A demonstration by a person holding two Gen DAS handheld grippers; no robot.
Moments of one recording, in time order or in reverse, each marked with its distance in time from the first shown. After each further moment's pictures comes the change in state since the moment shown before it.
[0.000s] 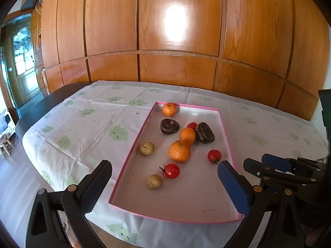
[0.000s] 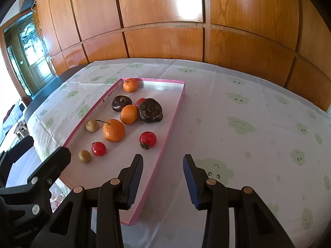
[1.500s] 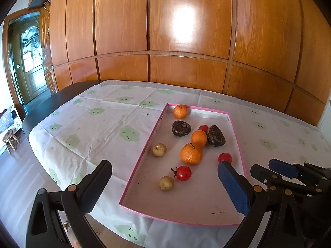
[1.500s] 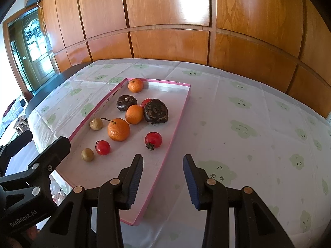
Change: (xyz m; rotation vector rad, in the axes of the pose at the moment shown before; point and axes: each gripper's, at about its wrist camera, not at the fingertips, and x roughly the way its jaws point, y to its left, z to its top) left arm 0.000 0.010 0.001 -0.032 -0.008 0.054; right arm -0.002 0.008 -0.001 -0.049 -0.012 0.006
